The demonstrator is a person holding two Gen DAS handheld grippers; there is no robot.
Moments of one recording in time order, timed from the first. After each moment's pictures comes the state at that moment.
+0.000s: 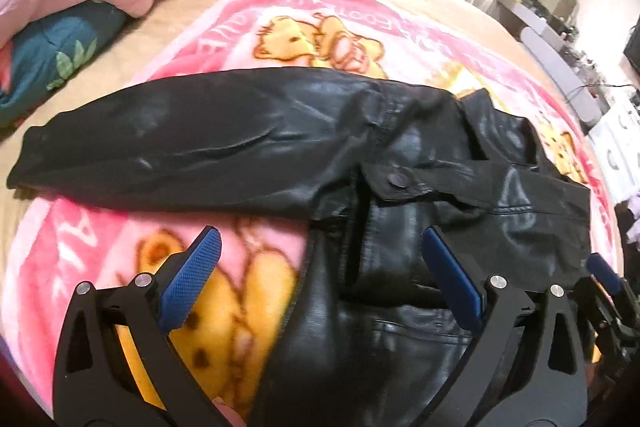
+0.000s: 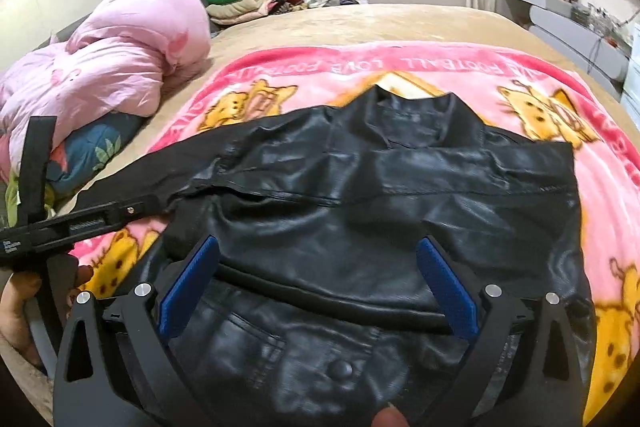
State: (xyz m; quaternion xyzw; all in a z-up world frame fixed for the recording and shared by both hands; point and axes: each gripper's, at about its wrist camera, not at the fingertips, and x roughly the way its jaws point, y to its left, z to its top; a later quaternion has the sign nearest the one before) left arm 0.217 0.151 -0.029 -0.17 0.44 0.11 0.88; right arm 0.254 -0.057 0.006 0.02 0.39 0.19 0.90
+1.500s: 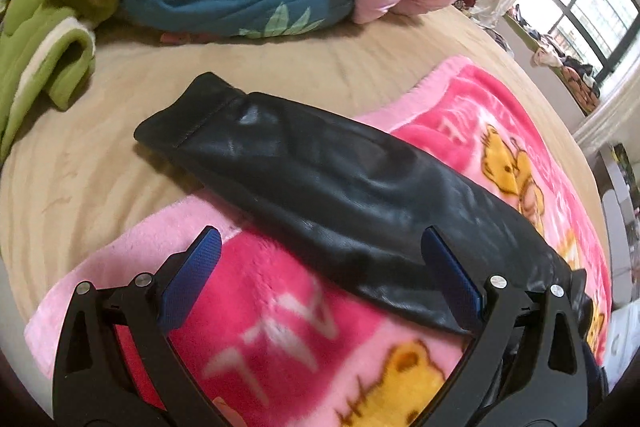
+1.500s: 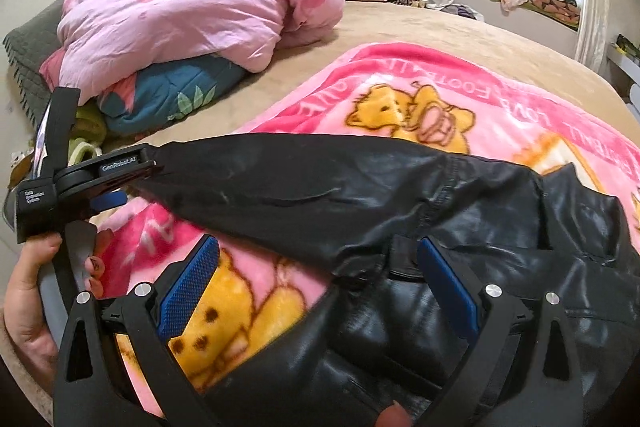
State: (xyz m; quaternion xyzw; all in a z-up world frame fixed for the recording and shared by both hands) left arm 0.148 0.347 -0.049 -0.34 0.35 0.32 0.81; right arm 0.281 0.145 -0.001 -0.08 0.38 0.34 0.85
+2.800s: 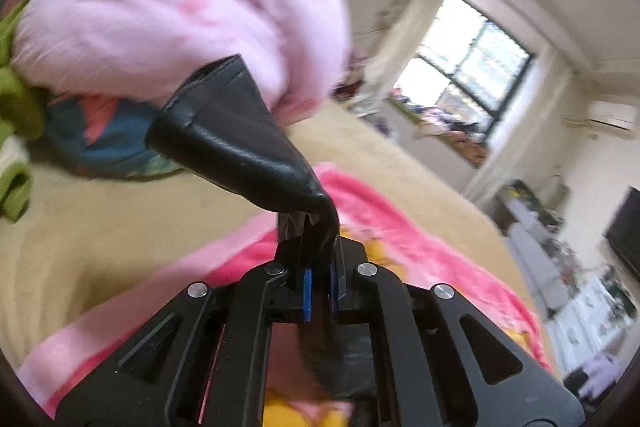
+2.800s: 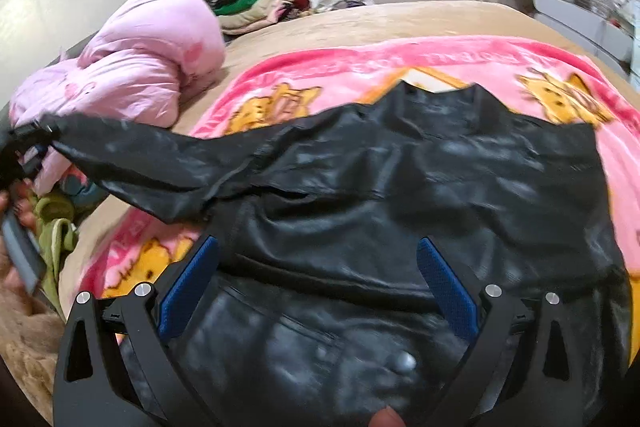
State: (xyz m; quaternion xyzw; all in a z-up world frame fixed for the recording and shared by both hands) left arm 0.132 0.282 0.088 -0.29 0.13 0.17 0.93; right arm 0.237 -0.055 -0.003 0.07 0.39 0.19 0.90
